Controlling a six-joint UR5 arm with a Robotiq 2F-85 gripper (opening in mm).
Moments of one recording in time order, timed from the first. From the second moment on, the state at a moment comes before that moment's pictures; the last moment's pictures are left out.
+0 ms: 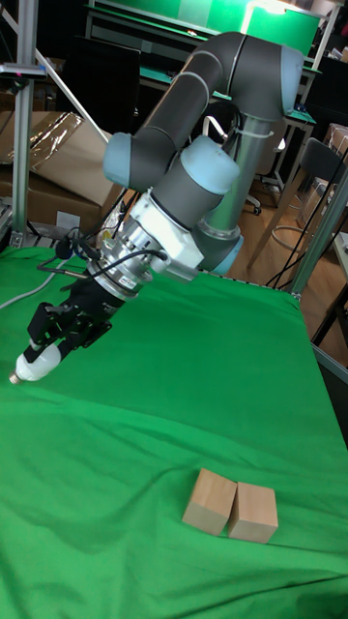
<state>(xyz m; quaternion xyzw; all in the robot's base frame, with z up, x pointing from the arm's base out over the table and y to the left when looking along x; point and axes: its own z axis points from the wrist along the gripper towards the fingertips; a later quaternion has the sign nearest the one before) 0.572 -0.182 0.124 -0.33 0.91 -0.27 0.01</state>
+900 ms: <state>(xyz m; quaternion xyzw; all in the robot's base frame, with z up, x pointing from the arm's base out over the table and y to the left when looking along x) 0.578 -0.209 0.119 -0.35 0.90 -0.24 0.06</state>
